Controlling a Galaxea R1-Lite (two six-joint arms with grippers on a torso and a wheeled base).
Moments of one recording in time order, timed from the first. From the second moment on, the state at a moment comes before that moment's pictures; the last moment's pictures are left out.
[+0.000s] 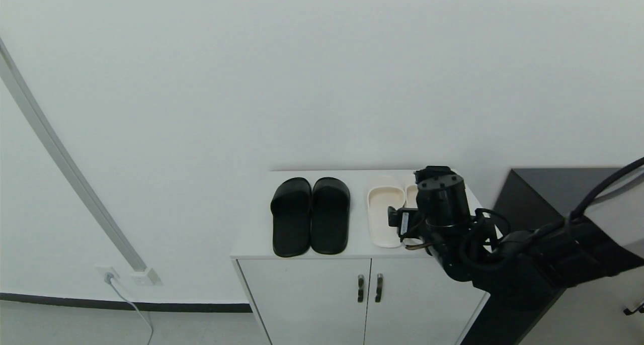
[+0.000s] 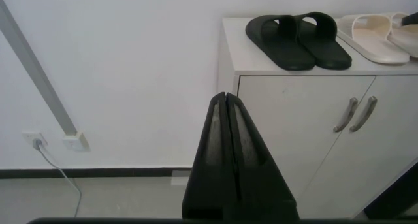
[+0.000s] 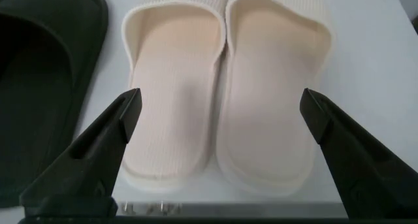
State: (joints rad) left arm 0.00 0.00 0.00 0.00 0.01 -0.01; right arm 0.69 2.00 -0.98 -0.64 -0.62 0.33
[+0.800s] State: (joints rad) left arm 0.00 0.00 0.00 0.00 0.01 -0.01; right arm 0.59 2.31 -1.29 -0.78 -0.65 0.15
